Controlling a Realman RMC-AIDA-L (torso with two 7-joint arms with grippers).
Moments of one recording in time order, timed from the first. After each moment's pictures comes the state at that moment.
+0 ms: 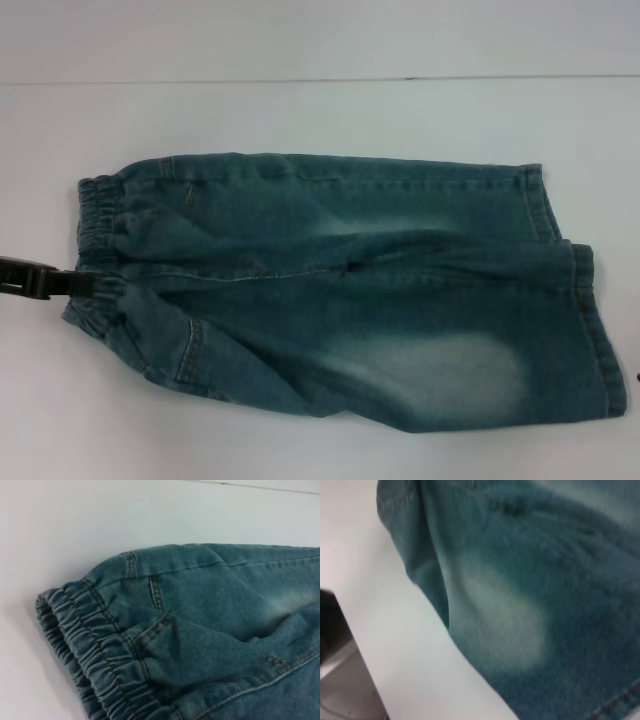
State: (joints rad) left arm -0.58 -2.07 0.45 1.06 2.62 1.69 -2.10; right arm 0.60 1.88 -0.63 -0.90 -2.63 -1.97 1.85
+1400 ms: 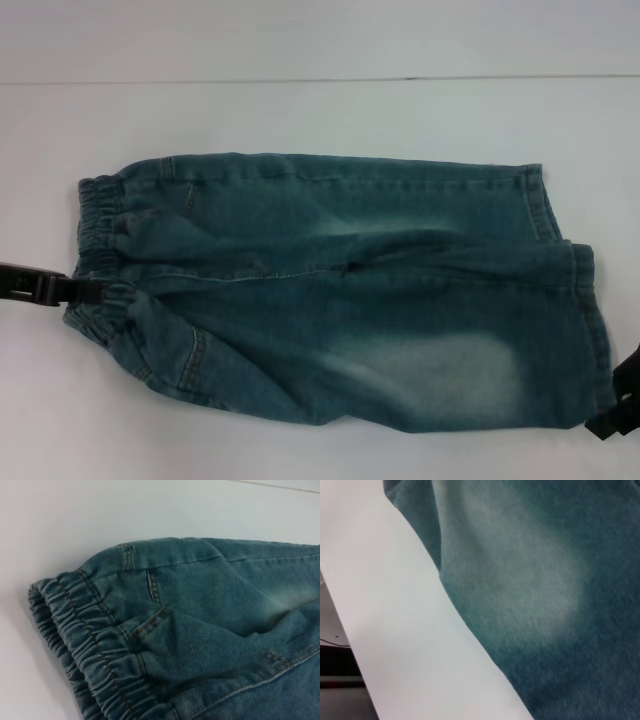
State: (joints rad) left arm -0.57 -2.08 0.45 1.03 2.62 1.67 -2.10; right arm 0.72 2.00 -0.76 -0.75 -2.84 -1.78 1.86
